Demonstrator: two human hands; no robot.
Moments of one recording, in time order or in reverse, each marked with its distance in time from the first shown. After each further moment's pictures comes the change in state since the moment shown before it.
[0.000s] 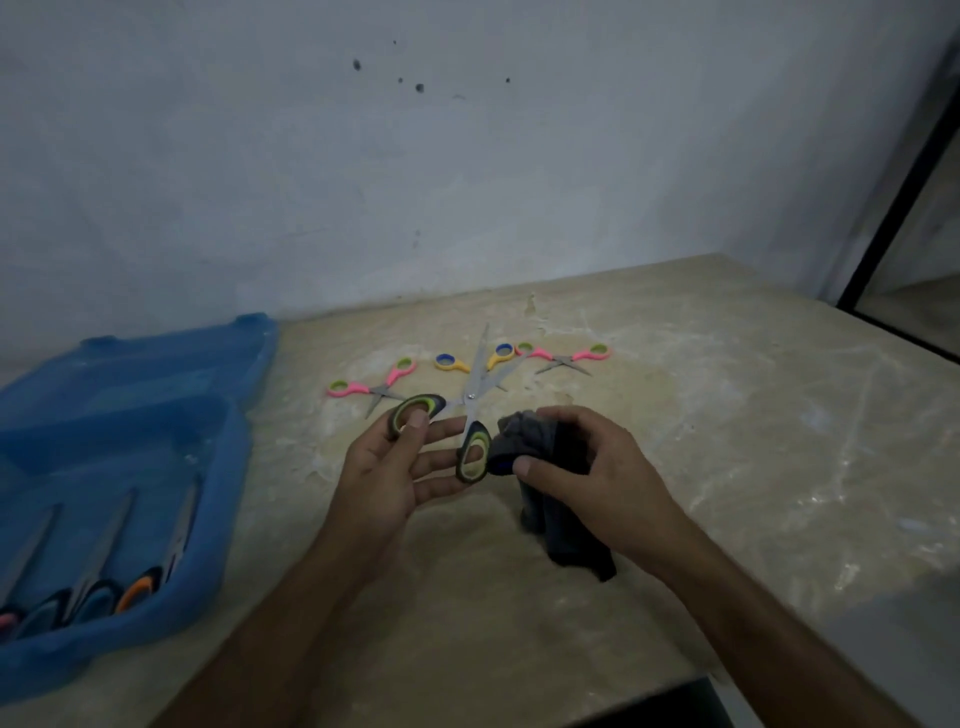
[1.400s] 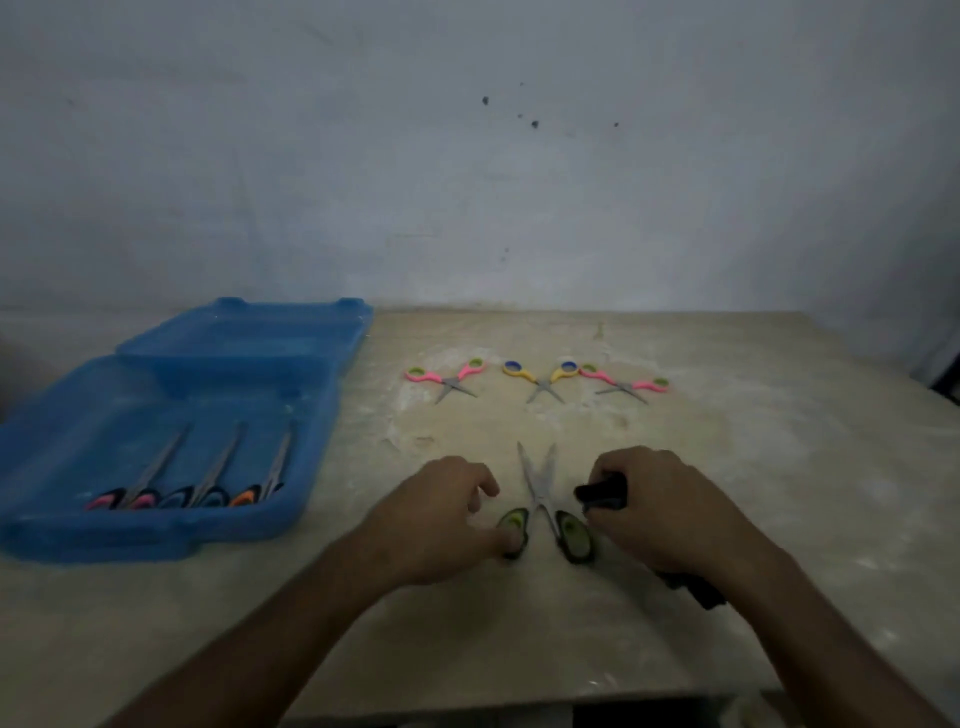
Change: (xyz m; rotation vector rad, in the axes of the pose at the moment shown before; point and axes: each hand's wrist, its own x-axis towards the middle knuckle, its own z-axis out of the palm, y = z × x) left_hand -0.057 0.027 -0.014 1.396 -0.233 -0.052; right_hand -0.010 -0.039 -0.012 -0.951 -0.221 0.010
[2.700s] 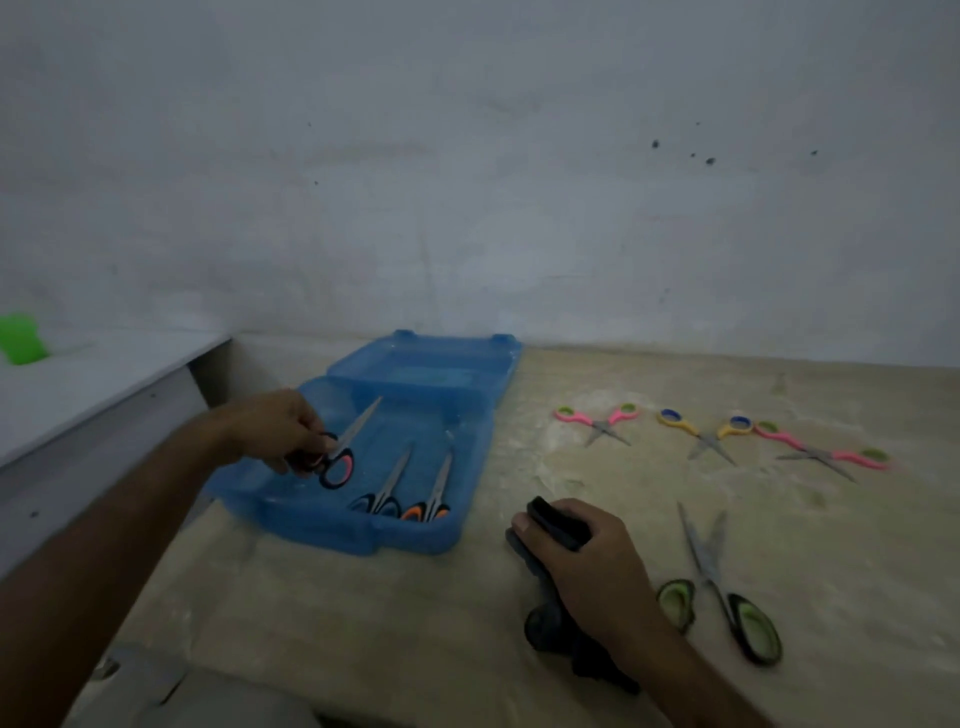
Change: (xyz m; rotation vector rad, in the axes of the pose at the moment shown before) left_hand -0.077 -0.227 -0.181 -0.112 0.160 -0.608; right_hand 0.021 -0.148 0.096 1.017 -0.010 -0.212
